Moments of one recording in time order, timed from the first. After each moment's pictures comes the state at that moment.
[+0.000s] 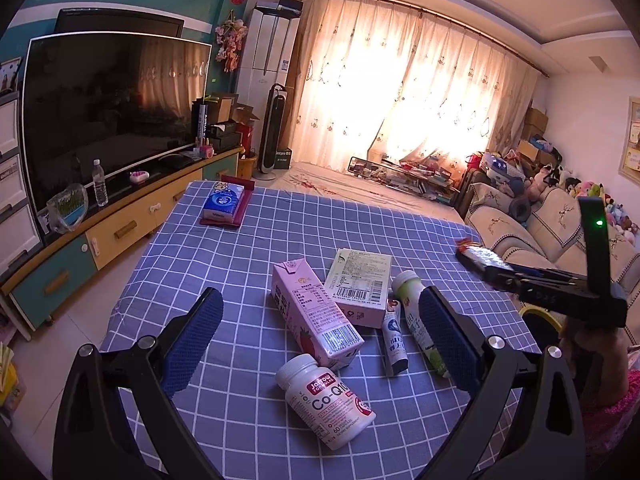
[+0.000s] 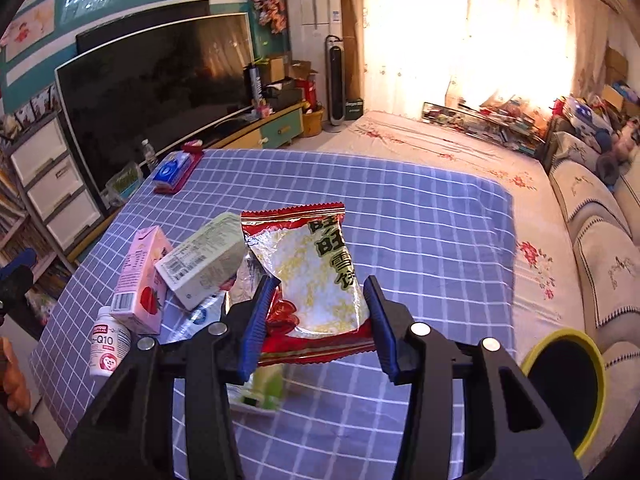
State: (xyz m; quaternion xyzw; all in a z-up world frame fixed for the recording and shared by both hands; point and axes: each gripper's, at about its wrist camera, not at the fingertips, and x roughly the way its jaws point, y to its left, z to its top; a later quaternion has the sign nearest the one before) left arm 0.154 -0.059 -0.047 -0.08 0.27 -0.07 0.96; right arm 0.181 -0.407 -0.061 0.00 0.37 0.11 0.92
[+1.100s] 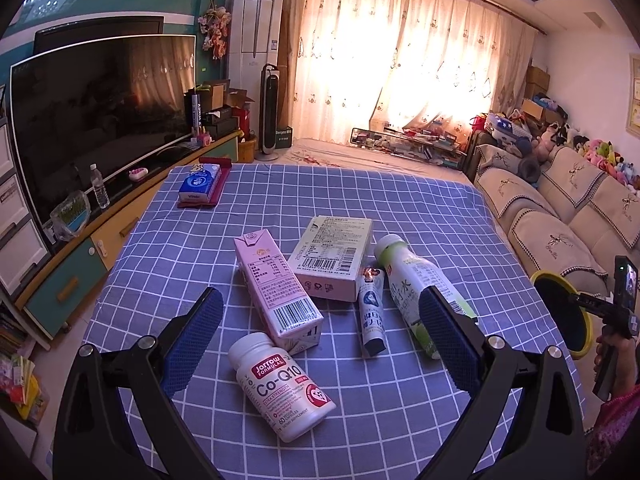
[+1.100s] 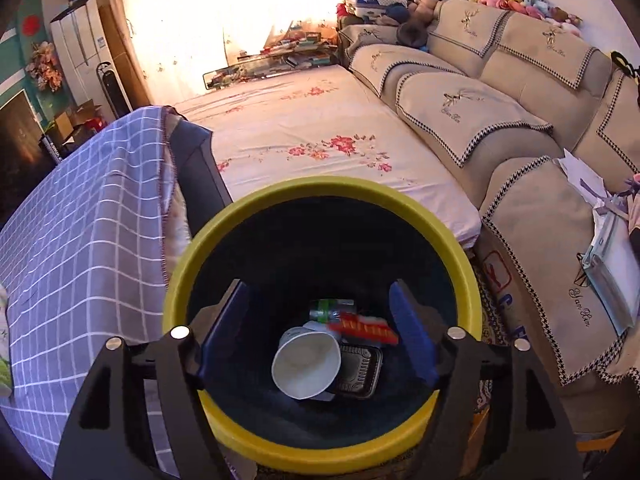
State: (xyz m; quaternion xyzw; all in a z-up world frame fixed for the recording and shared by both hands) left arm 0.165 -0.118 -0.065 -0.03 0.31 -0.06 0.95; right arm 0.112 -0.696 -0.173 0.15 0.40 -0.21 0.88
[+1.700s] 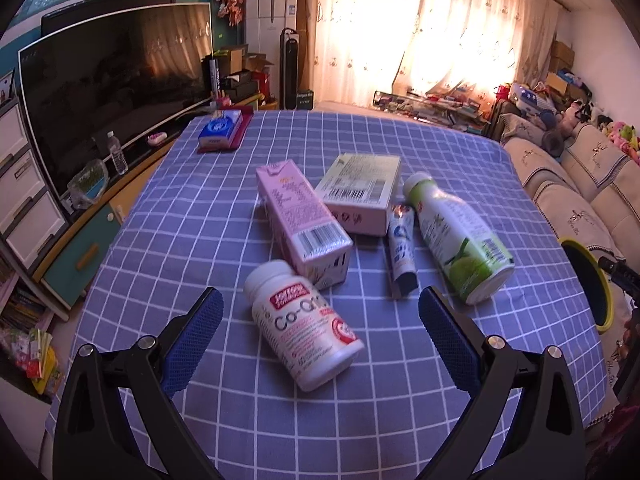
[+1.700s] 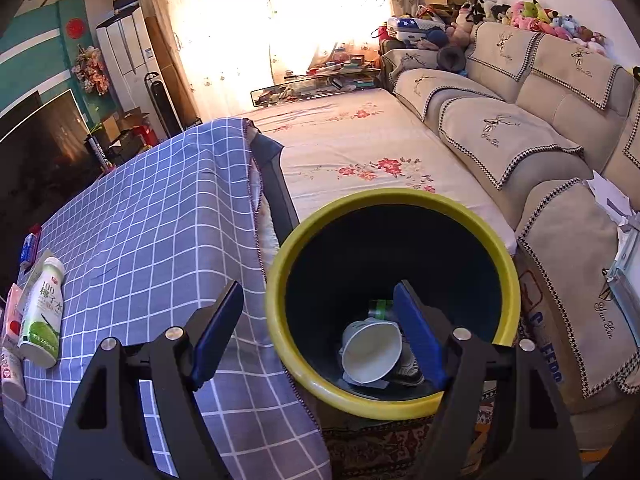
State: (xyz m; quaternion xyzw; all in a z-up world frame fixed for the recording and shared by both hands) left arm 0.154 -0.112 -0.107 -0.01 0.38 -0.02 0.92; right arm 0.093 -0.636 -0.138 0.15 0.37 -0.14 0.91
